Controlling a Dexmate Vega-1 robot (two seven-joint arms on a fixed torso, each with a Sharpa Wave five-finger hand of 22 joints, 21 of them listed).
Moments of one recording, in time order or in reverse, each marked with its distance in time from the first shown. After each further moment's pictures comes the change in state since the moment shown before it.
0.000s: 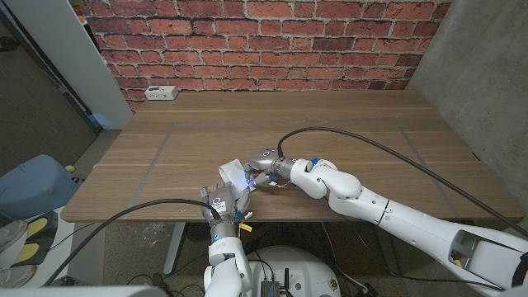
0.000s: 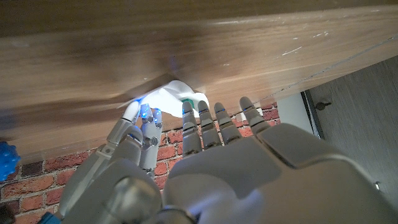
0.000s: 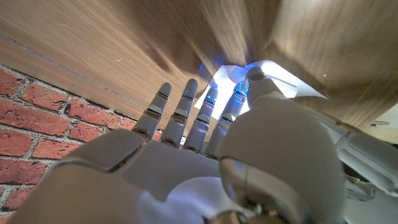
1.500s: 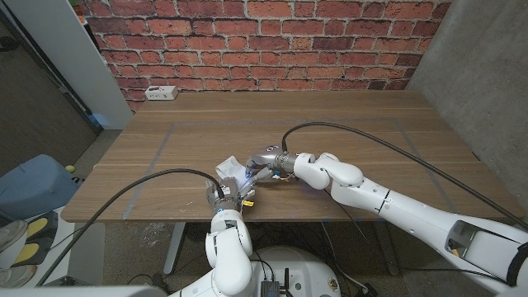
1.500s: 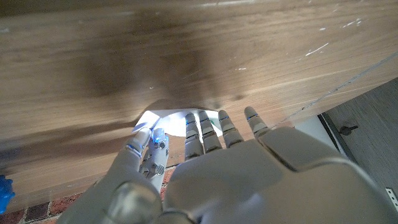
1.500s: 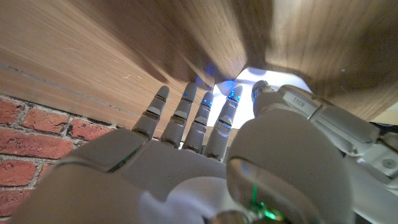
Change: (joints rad) left arm -0.114 -0.037 -0.009 0.069 0.486 0.008 -0.842; left_hand -0.039 -0.029 -0.086 0.077 0.004 -0.064 0.022 0.006 -0.009 -0.084 -0.040 0.016 -0.018 -0.055 0.016 0.012 0.023 -0.055 0.002 -0.066 0.021; right arm 0.046 0.006 0.041 0.071 0.172 0.062 -0.003; right_hand -0.201 -0.028 -0.036 0.067 0.002 -0.186 0.030 -0.143 0.002 -0.098 0.051 -0.020 0.009 -0.058 0.000 -0.029 0.001 -0.036 0.036 -0.023 0.002
